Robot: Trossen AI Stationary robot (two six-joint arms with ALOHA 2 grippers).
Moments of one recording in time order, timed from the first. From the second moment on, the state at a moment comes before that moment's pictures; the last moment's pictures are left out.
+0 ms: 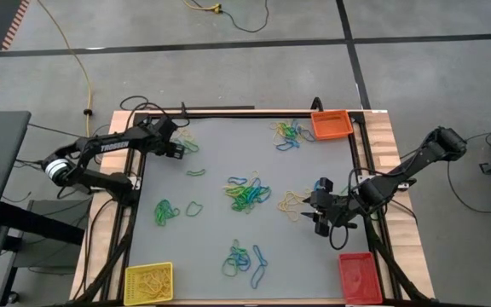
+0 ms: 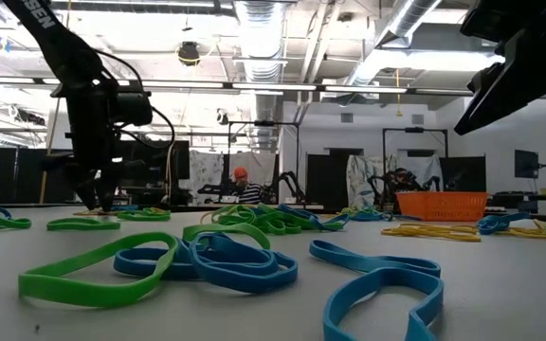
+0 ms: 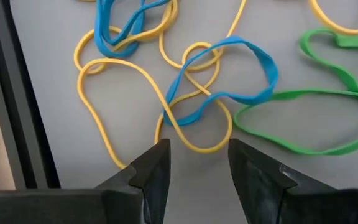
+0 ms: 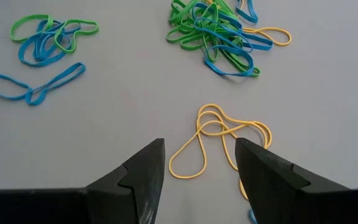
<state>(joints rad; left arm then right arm) 0.89 1.31 0.56 -0.52 -0.22 -0.41 0.53 1.07 0.61 -0.43 0.49 0.58</state>
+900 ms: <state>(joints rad) 0.89 1.31 0.55 -0.50 -0.25 -0.50 0.53 1.07 0.61 -0.43 0.49 0.58</state>
